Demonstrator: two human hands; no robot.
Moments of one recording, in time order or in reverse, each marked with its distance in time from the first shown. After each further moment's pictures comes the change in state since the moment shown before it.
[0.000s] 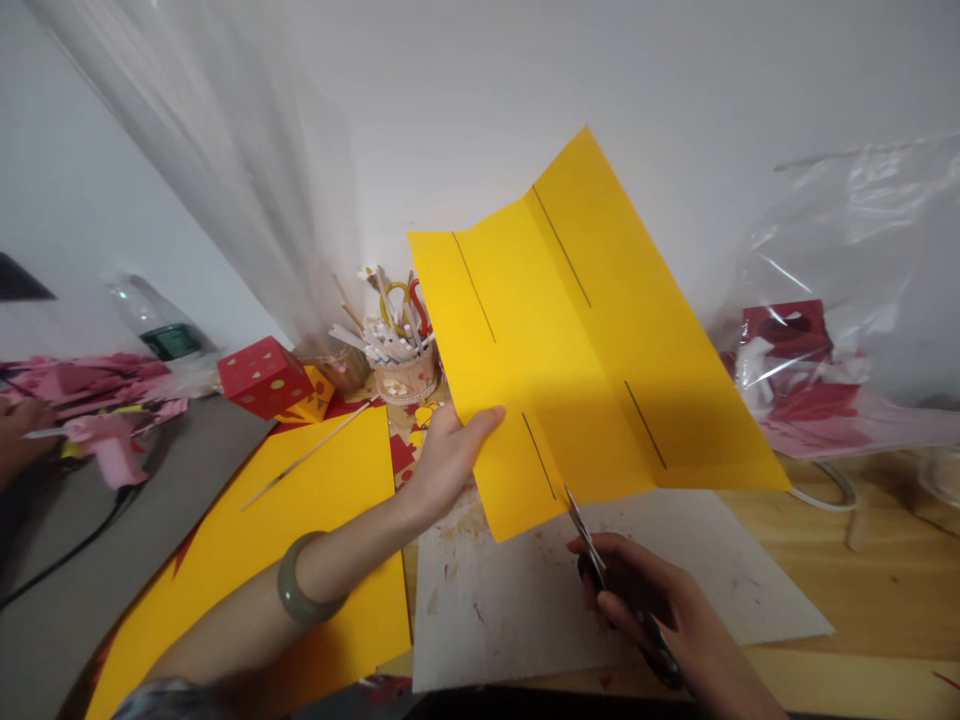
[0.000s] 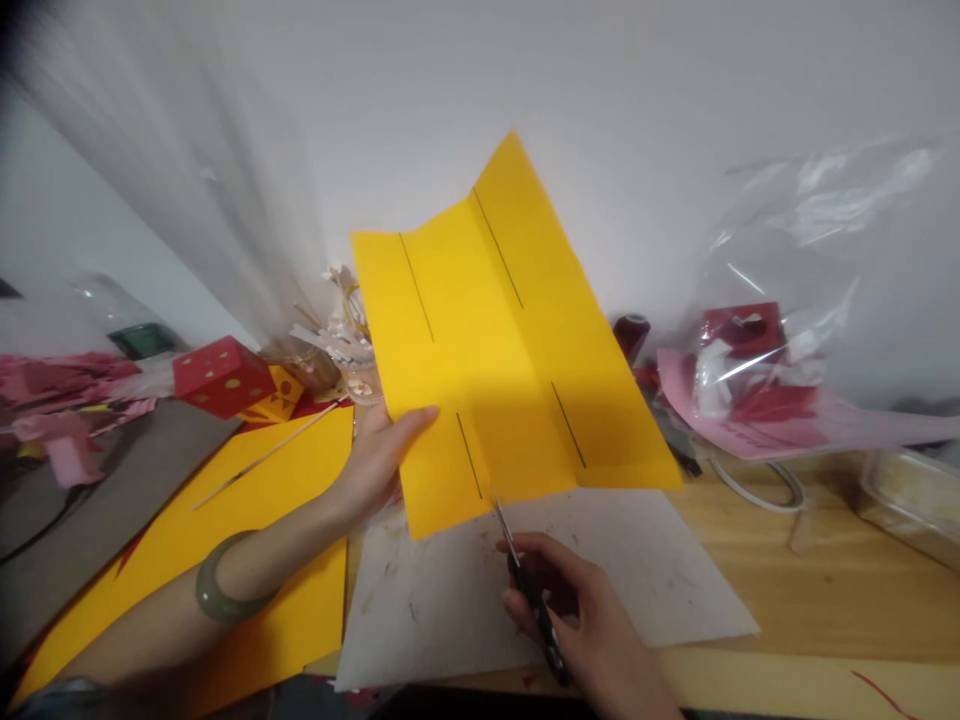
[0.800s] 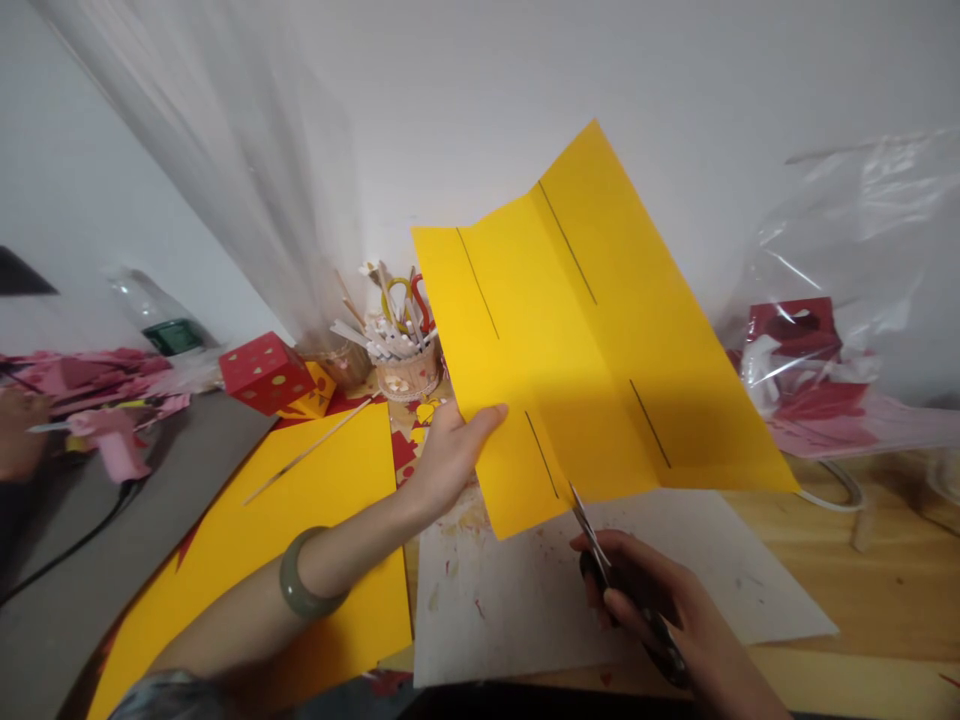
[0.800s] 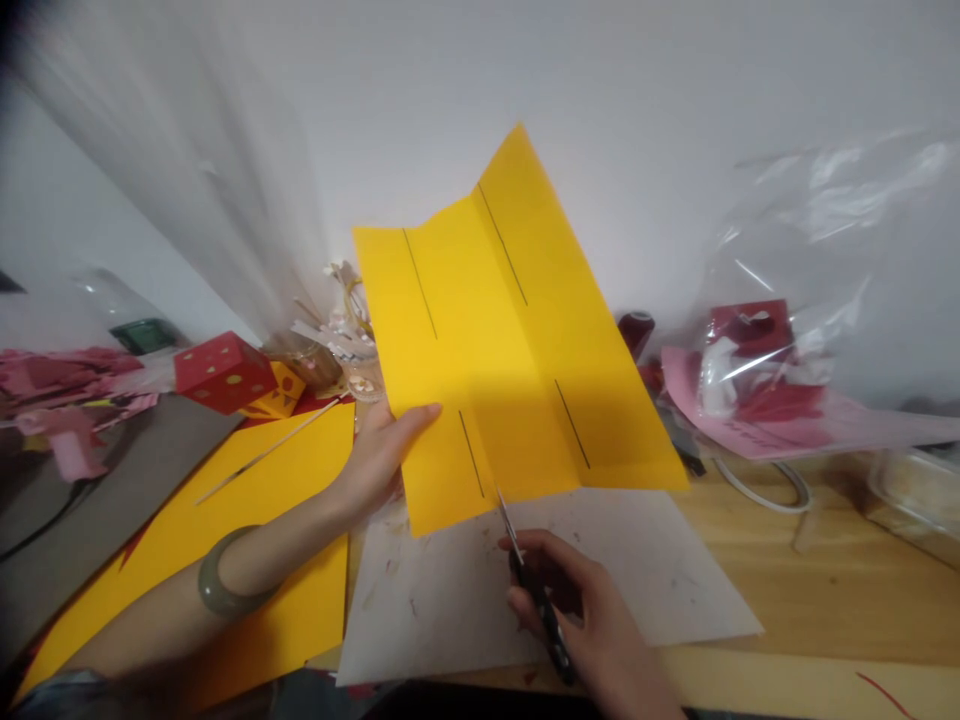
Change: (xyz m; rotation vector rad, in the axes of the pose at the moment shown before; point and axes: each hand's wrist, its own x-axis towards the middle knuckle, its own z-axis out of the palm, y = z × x) left_hand -0.001 0.001 -0.001 0.014 -0.011 -0.004; right_hand -0.001 -0.001 0.002 0.060 0.070 -0.014
